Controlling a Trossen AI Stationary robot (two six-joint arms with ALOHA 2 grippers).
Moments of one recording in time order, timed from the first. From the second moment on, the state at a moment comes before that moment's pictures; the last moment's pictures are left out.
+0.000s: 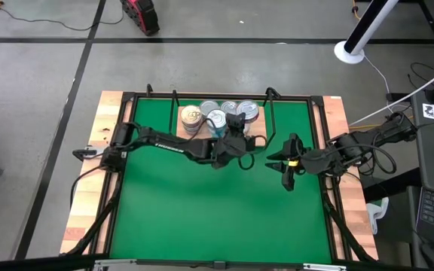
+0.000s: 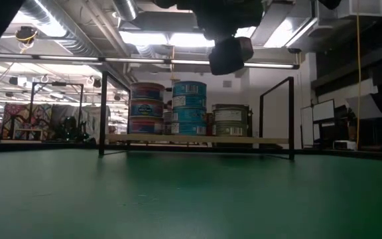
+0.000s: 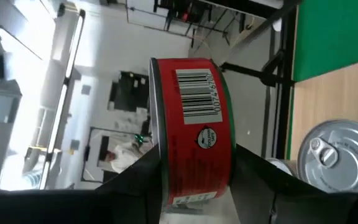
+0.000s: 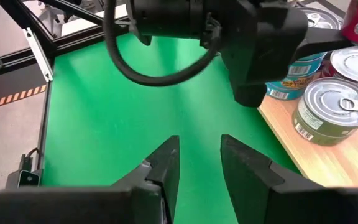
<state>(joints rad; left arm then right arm) -0.06 2.06 1.62 0.15 -1.20 1.05 0.43 1.06 1.13 -0.74 0.45 0.57</state>
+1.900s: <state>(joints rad) 0.07 2.32 1.99 -0.44 -1.27 0.56 0.43 1.06 1.13 -0.74 0.48 0.57</state>
